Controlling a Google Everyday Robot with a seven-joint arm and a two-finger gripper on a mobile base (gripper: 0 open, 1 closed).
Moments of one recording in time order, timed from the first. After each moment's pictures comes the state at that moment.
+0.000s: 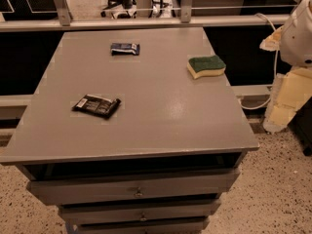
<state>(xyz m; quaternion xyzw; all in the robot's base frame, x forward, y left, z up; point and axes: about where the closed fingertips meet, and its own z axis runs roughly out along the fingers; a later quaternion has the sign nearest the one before) 0.438 -0.217 0.976 -0.60 0.78 -0.03 0.16</state>
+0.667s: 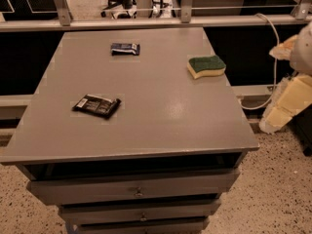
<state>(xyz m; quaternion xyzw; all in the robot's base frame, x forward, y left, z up) 0.446 -0.233 0.960 -0.54 0.81 0.02 0.22</state>
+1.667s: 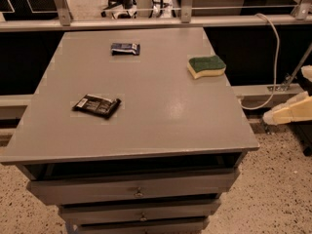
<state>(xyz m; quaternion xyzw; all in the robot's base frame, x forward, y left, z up) 0.491 -0.302 0.913 -0.35 0.82 0.11 0.44</state>
